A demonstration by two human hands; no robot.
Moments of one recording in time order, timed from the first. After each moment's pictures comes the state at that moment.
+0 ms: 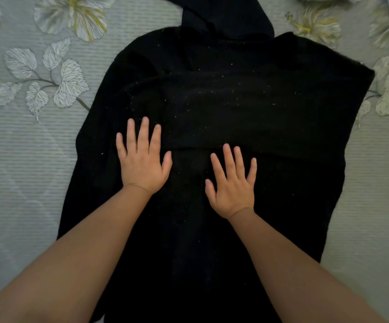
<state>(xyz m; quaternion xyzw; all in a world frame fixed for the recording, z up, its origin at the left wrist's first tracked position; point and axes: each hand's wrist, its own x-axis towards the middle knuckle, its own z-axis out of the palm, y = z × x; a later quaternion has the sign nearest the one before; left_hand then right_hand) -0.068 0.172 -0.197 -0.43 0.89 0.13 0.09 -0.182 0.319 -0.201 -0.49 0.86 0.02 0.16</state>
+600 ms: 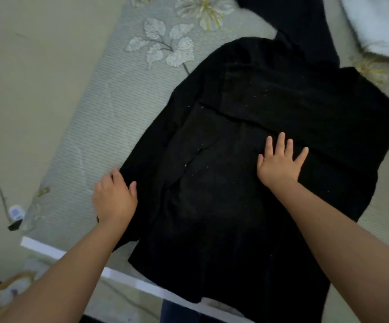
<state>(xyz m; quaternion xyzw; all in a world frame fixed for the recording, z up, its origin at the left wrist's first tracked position) 0.148 0.260 -0.159 -0.72 0.67 0.17 0.10 -0.164 0.302 -0.185 -0.44 0.84 0.26 0.16</state>
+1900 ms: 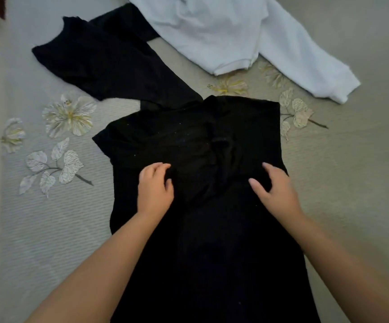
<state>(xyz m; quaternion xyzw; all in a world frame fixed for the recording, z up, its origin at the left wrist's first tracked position) -0.140 0.199 -0.124 -0.42 0.86 0.30 0.01 -0.289 0.394 -0.120 -0.19 0.92 -0.23 0.24</state>
